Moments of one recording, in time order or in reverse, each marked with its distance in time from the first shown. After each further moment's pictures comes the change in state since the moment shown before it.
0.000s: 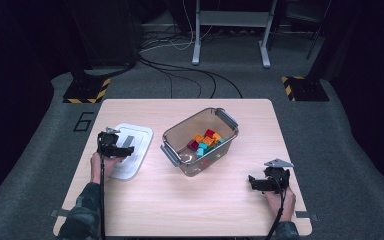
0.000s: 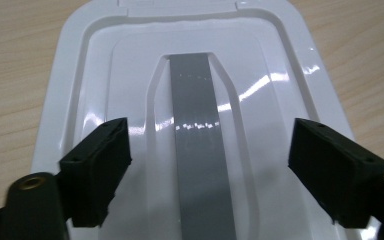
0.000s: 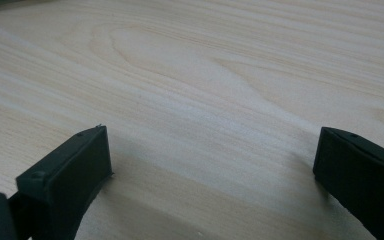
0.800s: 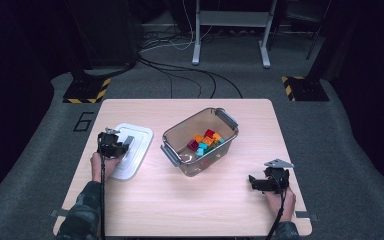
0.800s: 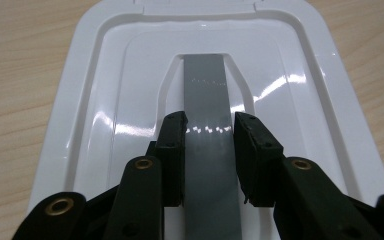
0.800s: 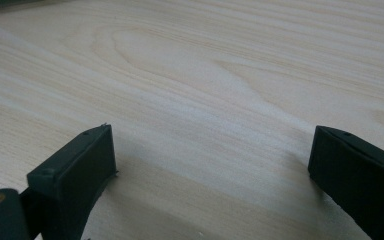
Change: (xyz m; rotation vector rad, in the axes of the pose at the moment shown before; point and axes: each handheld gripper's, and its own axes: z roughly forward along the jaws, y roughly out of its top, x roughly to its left) left arm 0.001 -0.003 0.003 -0.014 0.028 -0.010; right arm 0.000 0.000 -0.001 -0.008 0.004 -0.002
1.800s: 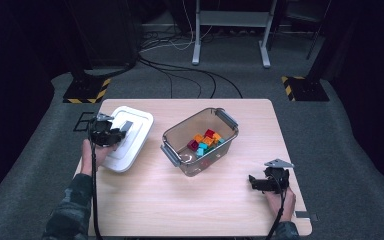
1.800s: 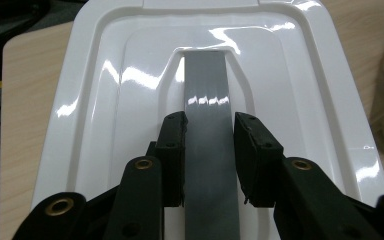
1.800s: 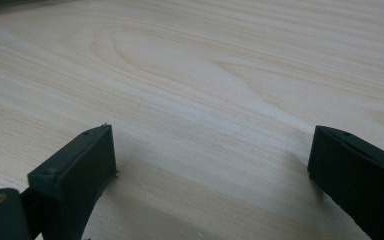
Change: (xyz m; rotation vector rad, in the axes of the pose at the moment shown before) left arm -0.007 0.055 -0.072 -0.095 -0.058 0.089; right arm 0.000 0.000 0.000 -0.002 -0.001 0.002
